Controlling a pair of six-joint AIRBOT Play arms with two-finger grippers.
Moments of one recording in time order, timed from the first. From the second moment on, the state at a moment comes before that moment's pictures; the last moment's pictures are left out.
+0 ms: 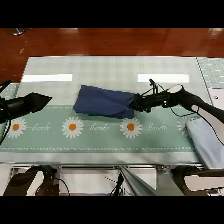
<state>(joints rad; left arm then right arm) 0.17 -0.60 0.71 0.86 -1.06 -1.40 0.16 -1.58 0.95 -0.49 0.98 1.24</state>
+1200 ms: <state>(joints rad) -0.04 -0.71 0.71 0.86 -1.01 -1.40 -0.31 -1.38 2.03 -1.10 1.74 1.71</state>
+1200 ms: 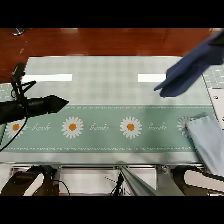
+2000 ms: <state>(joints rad) -0.14 -0.79 0.71 0.86 -0.96 -1.40 -1.03 -0.72 1.23 -1.65 1.85 1.73</state>
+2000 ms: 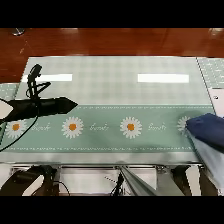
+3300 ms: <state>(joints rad) -0.24 -1.25 1.16 1.24 -1.03 -1.53 0.23 -1.38 1.30 -1.51 1.18 1.78</state>
